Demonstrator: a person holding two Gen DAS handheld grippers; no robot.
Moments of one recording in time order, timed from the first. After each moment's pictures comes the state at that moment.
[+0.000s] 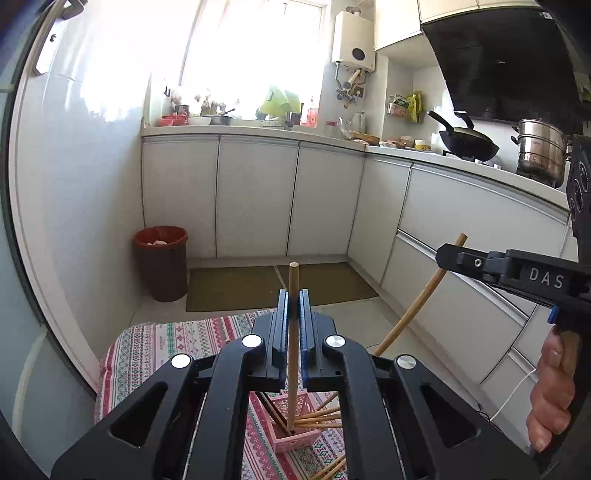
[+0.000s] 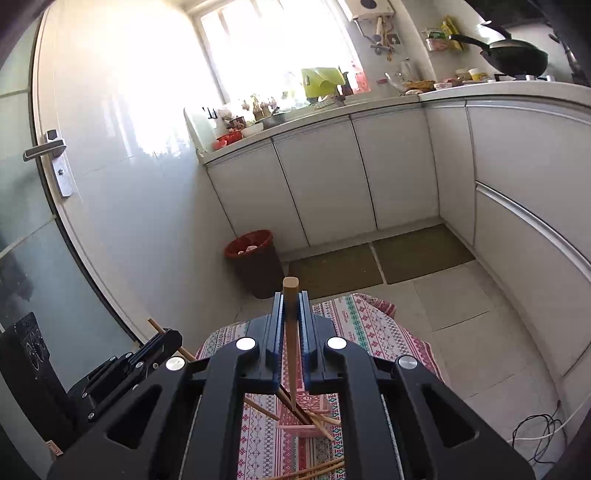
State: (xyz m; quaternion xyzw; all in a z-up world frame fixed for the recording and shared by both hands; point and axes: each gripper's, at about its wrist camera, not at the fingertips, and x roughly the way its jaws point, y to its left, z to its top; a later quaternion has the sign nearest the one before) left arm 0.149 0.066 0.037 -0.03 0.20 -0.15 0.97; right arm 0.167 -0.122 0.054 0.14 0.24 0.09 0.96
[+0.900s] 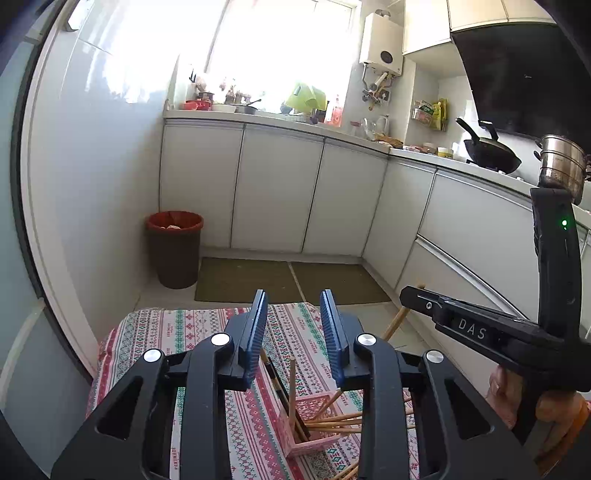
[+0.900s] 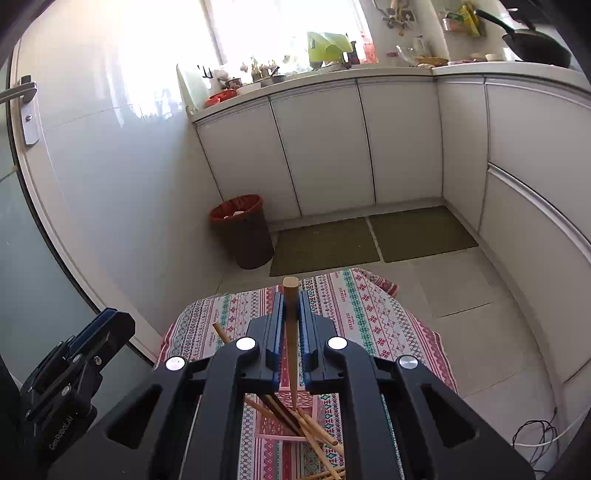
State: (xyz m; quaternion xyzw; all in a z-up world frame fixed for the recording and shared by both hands) left arm 0.166 0.094 0.018 -0.06 0.21 -0.12 0.97; right arm 0.228 -0.085 -0.007 0.10 0.29 0.09 0.95
